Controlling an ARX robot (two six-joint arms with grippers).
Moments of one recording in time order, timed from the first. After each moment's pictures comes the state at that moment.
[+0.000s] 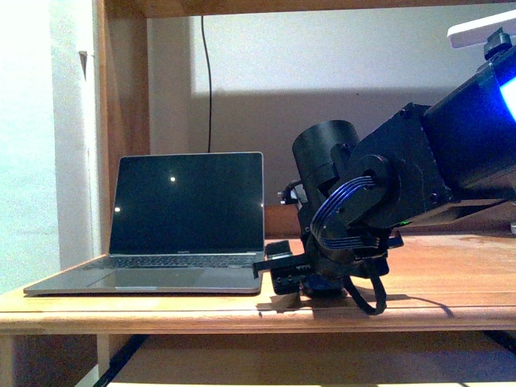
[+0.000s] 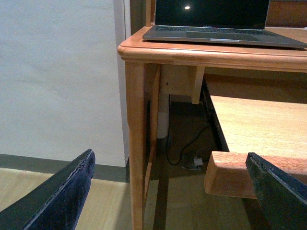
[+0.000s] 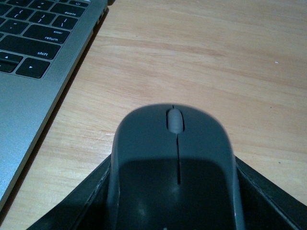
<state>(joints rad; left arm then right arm) -0.01 0.01 0.01 0.00 0.00 -0.01 0.55 2.03 1.71 -0.09 0.37 0.02</state>
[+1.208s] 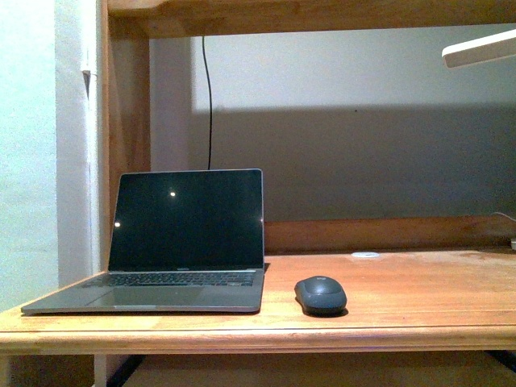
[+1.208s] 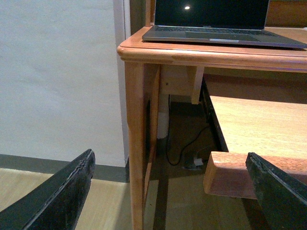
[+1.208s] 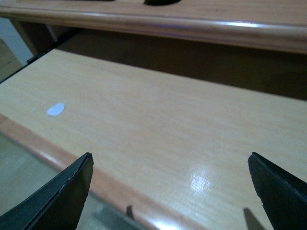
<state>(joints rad) -0.01 0.01 0.01 0.00 0.00 -0.01 0.04 0.92 0.40 0.19 -0.60 -0.08</state>
